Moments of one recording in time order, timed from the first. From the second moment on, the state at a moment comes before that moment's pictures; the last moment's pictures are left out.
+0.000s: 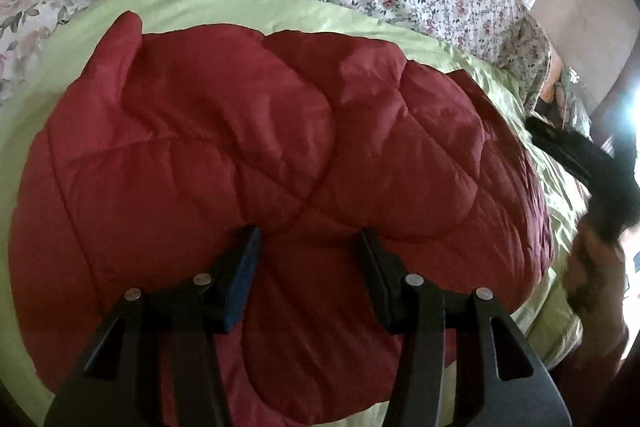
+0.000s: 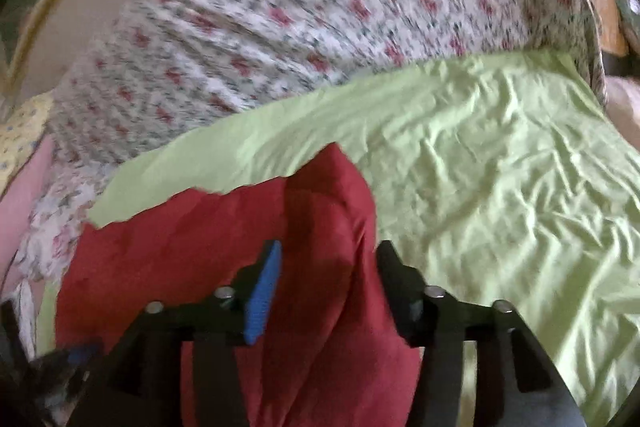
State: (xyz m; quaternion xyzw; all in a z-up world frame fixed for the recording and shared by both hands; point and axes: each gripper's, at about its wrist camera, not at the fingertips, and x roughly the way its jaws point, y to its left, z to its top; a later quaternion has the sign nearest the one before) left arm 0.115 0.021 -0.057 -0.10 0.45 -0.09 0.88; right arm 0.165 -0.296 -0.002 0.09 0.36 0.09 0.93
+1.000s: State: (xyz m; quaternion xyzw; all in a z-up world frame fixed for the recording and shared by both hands) left arm 0.053 0.019 -0.035 -0.08 0.44 0.01 0.89; right arm 0.070 -0.230 -0.062 -0.01 0.39 0.13 0.91
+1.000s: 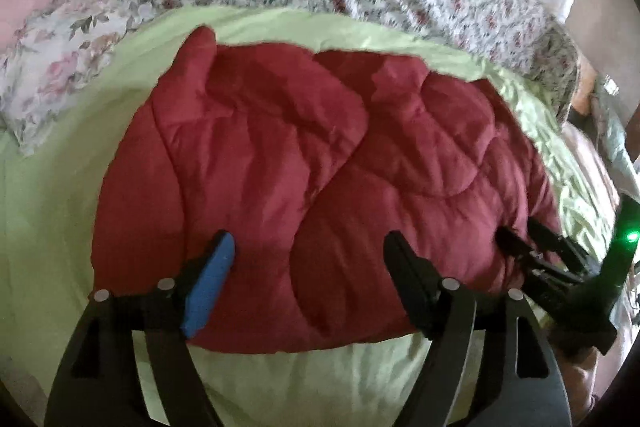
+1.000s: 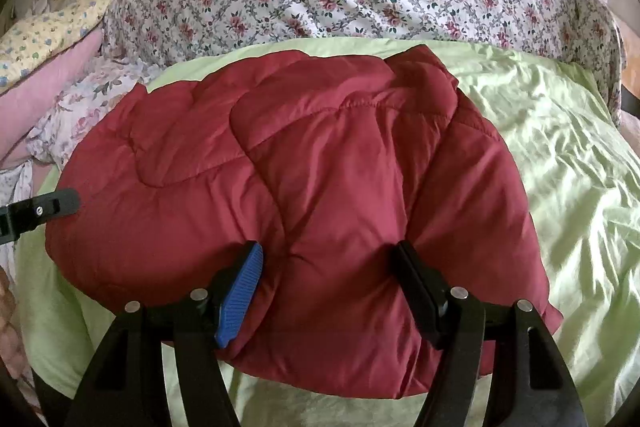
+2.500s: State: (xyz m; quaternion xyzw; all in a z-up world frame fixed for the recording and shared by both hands) left arm 0.107 0.013 -0.063 -0.04 0.44 0.05 0.90; right arm 0.100 -0.221 -0.056 0.01 0.39 0.12 0.91
